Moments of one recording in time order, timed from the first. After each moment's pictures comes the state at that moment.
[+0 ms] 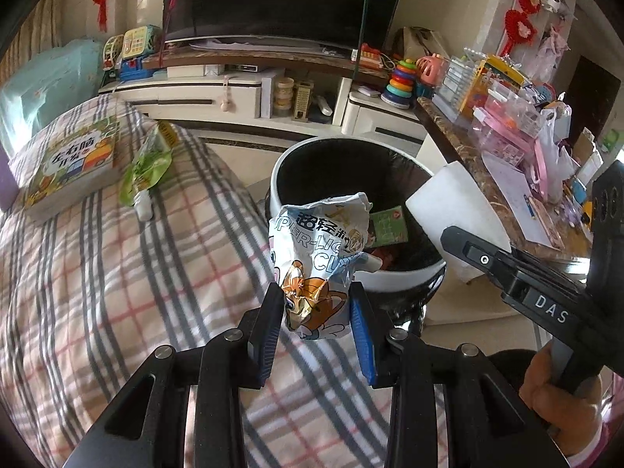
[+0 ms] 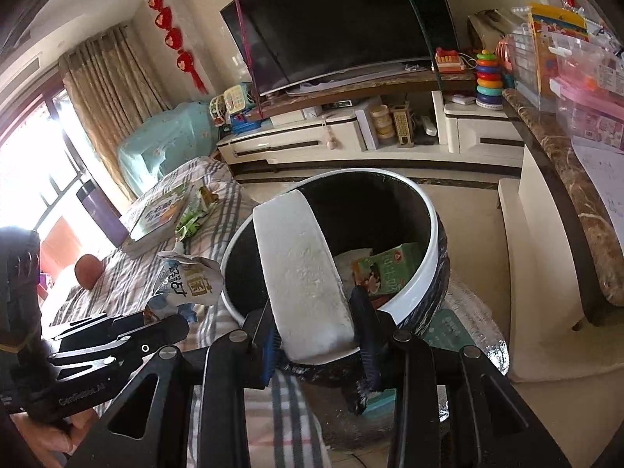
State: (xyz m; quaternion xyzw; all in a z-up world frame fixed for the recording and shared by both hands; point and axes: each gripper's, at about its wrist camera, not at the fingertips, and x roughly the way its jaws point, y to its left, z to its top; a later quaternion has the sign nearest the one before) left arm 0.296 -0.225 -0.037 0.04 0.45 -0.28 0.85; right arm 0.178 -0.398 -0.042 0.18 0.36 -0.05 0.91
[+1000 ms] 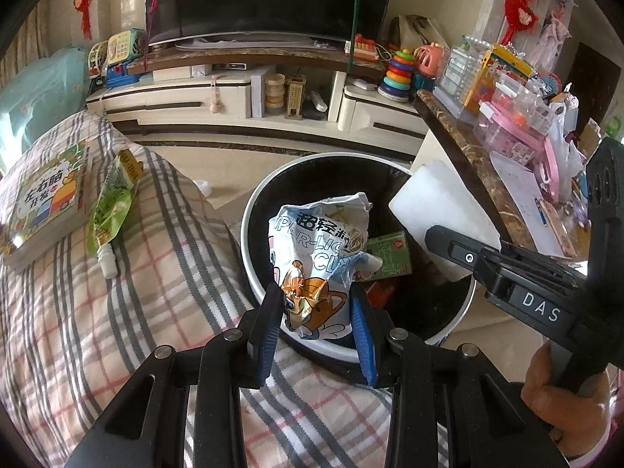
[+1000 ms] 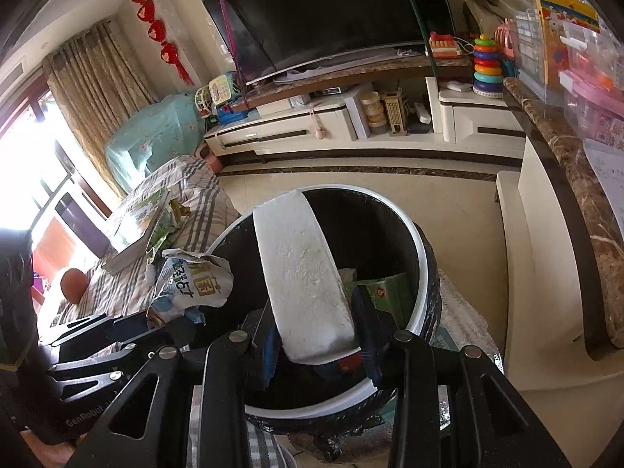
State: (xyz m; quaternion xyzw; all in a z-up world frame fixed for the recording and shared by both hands) left arm 0.350 -0.278 -0.048 0.07 0.46 -0.28 0.84; right arm 0.223 -0.429 -0.047 0.19 0.39 -0.06 0.90
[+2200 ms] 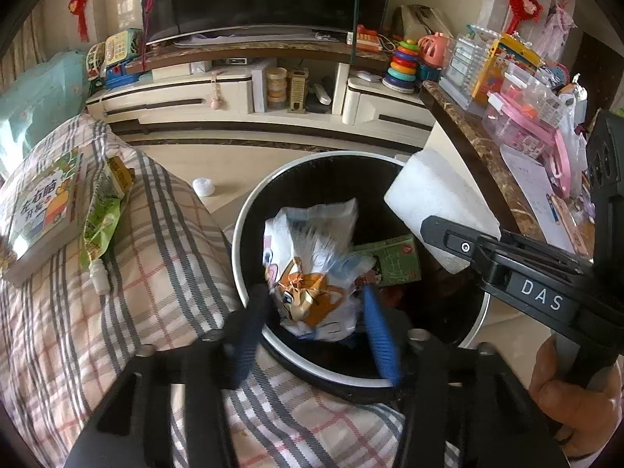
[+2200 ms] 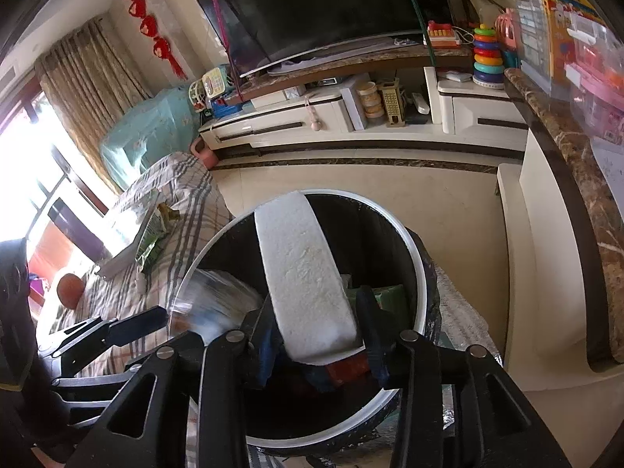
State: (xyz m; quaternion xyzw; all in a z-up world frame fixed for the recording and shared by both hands) left arm 0.371 -0.298 -0.055 0.08 0.46 -0.27 0.84; right arm 0.240 -0.443 -0.050 0.20 0.40 -0.06 0.89
